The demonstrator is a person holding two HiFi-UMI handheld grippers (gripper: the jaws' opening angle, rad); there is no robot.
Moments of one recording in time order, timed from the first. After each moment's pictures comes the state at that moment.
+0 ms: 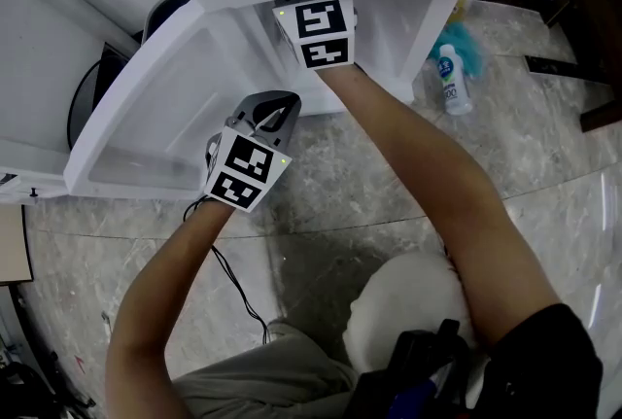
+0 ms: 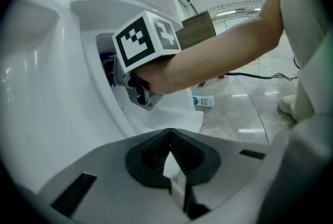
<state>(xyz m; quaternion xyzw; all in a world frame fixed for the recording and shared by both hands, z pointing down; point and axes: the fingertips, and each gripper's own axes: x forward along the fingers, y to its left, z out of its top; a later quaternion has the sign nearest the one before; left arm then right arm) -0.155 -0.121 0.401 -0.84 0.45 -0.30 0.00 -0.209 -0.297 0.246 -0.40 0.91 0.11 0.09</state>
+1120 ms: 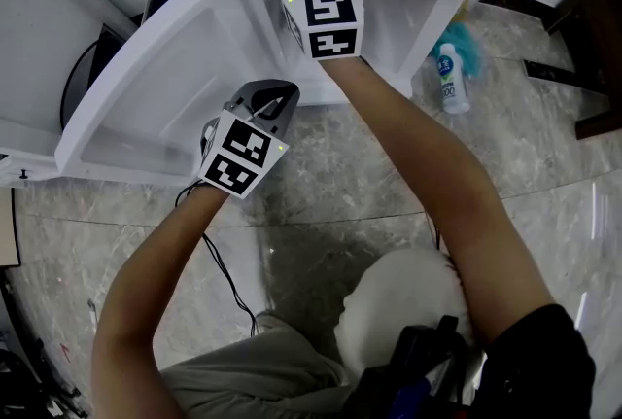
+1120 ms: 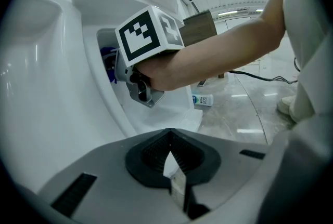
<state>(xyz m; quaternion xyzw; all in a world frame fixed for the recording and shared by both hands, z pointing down) -0.157 -0.120 0.408 -0.84 0.44 -0.31 -0.01 -0.207 -0.295 0.247 -0.39 0.91 0.11 0.09</state>
